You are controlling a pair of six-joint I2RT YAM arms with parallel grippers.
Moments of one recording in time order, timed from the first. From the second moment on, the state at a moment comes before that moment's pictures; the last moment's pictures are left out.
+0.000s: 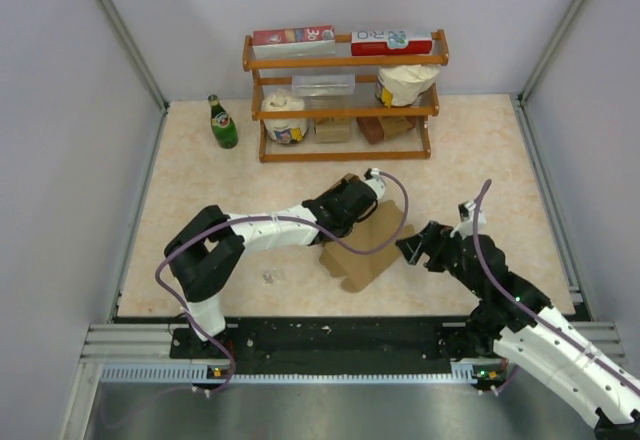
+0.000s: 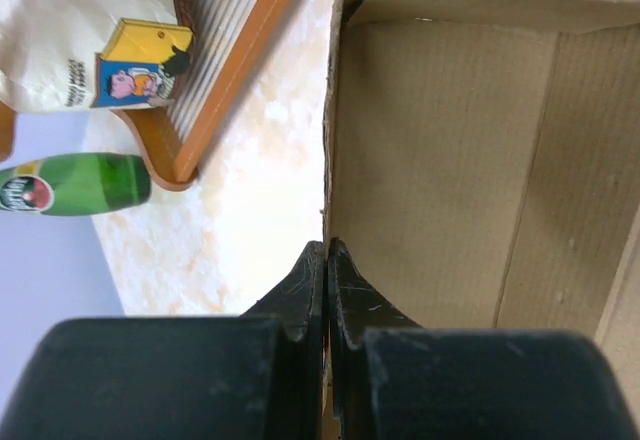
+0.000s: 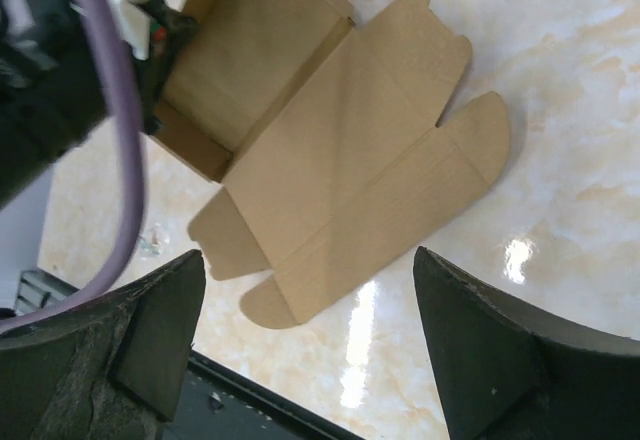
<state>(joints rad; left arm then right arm) -0.97 1.79 1.15 -0.15 -0.75 0.34 0.69 0.39 0.33 -0.35 0.15 0.78</state>
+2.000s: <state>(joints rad) -0.90 1.41 1.12 -0.37 -0.40 -0.15 0.69 0.63 0.41 -0.10 0.21 0.84</state>
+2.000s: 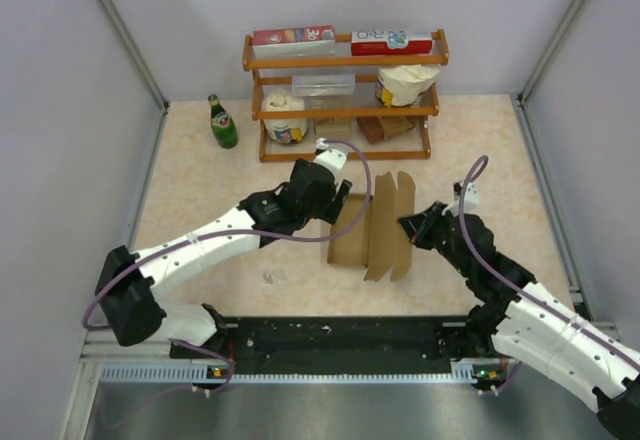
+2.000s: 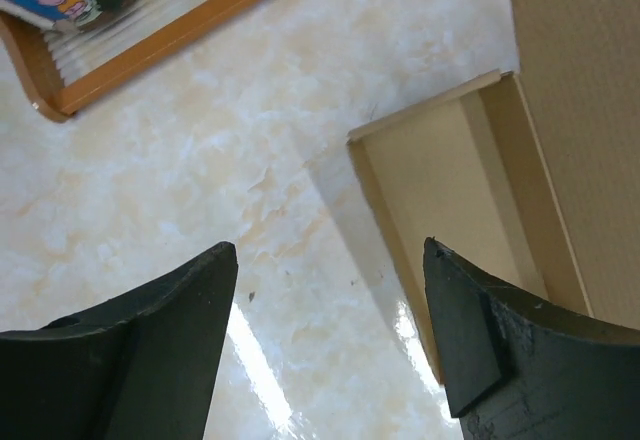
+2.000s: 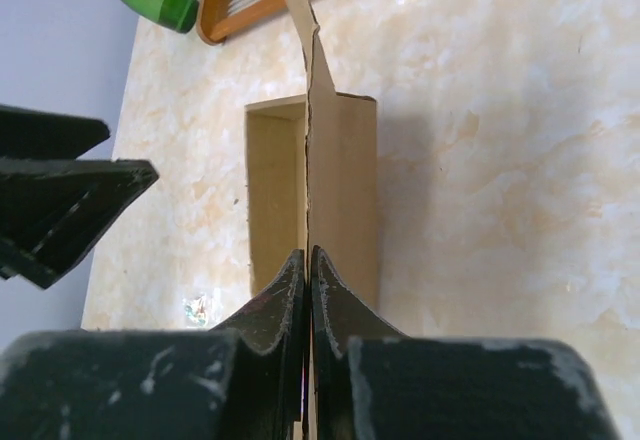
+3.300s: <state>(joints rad) -0.89 1.19 0.55 -0.56 -0.38 -0.92 0.69 0.68 0.62 -0.39 0.17 0.70</state>
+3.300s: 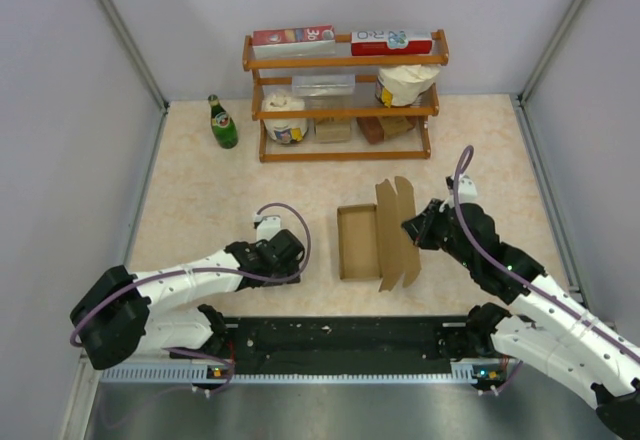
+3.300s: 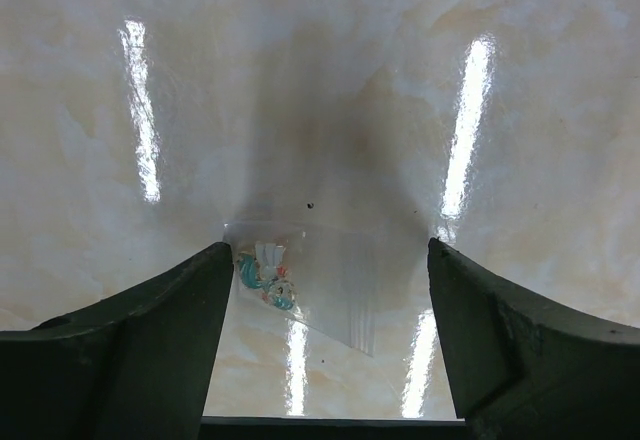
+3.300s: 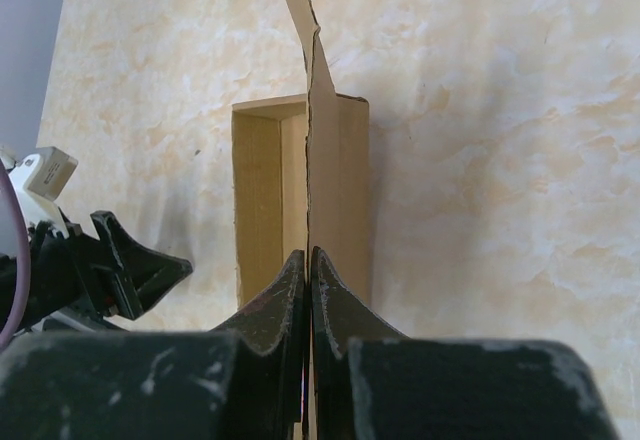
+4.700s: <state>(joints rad) -0.89 1.10 0.67 -0.65 -0.35 -0.87 0.69 0.67 0.59 -0.38 0.16 0.70</state>
